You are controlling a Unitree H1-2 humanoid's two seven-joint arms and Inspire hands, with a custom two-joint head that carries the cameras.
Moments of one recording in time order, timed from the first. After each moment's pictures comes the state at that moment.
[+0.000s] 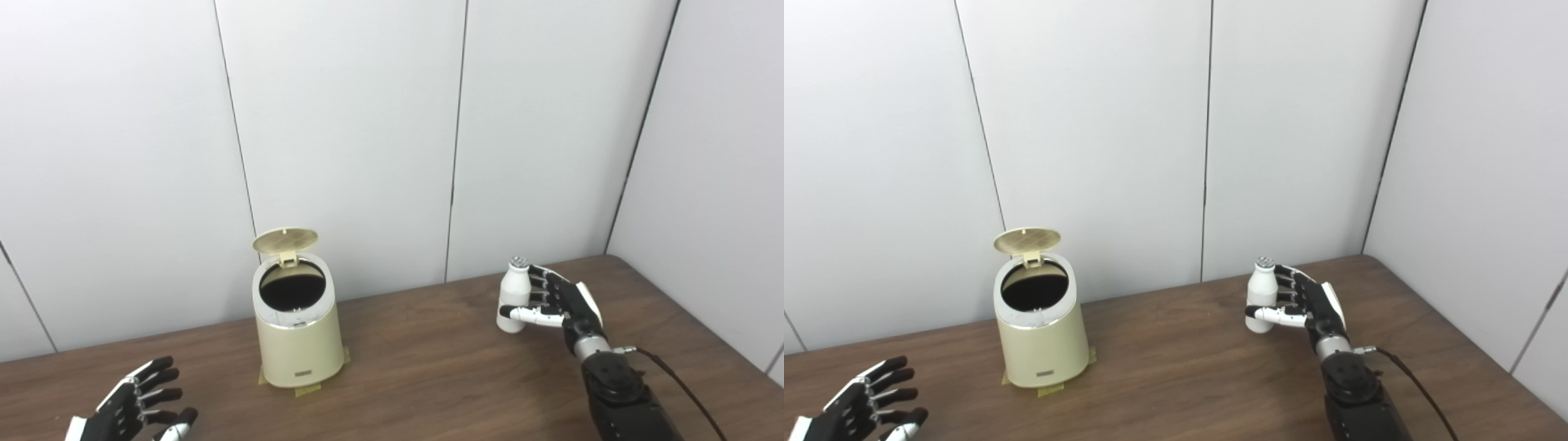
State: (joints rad) left arm -0.14 0.19 0.06 -0.07 0.04 -0.01 -0.09; right arm -0.48 -0.38 -0.22 0.60 0.01 -0.06 -0.08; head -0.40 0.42
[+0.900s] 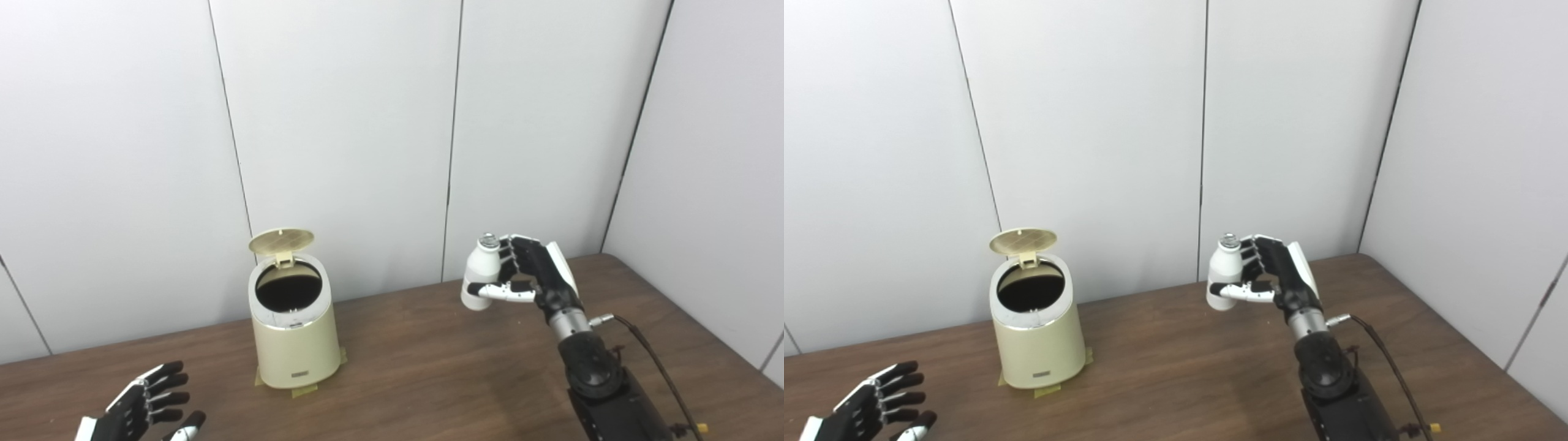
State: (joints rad) left arm -0.15 0.17 0.05 -0.03 0.07 -0.01 -0.08; right arm -0.46 -0.36 -0.08 0.23 -0.22 -0.06 -0.13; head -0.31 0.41
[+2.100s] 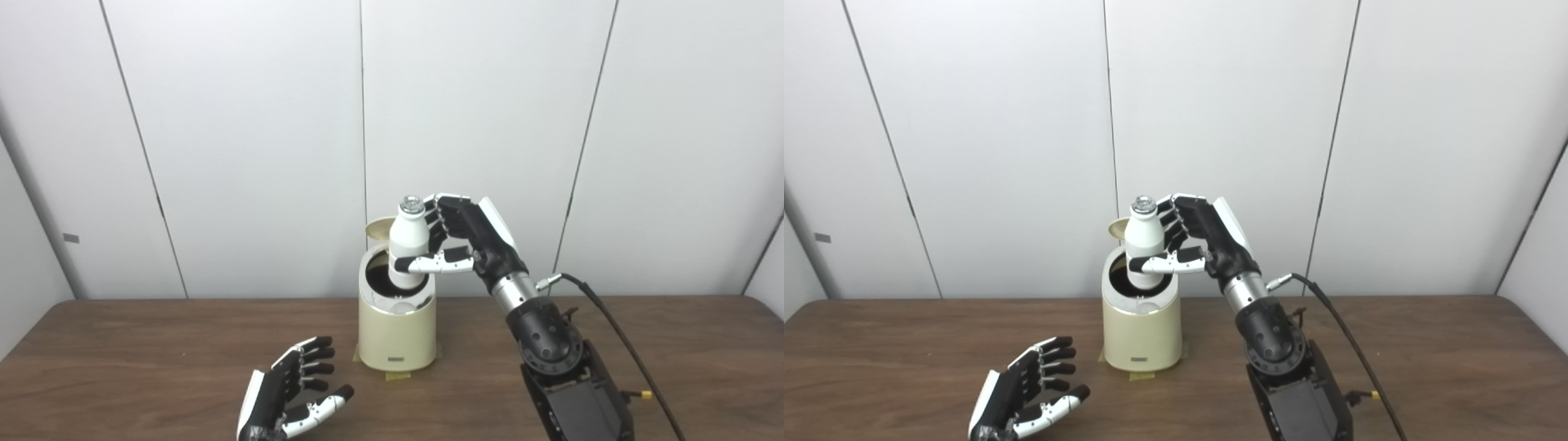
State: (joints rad) left arm -0.16 0.05 -0.01 0.07 0.11 -0.07 0.00; right arm -0.71 -0.07 0.10 0.19 -0.26 0.08 0.03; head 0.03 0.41
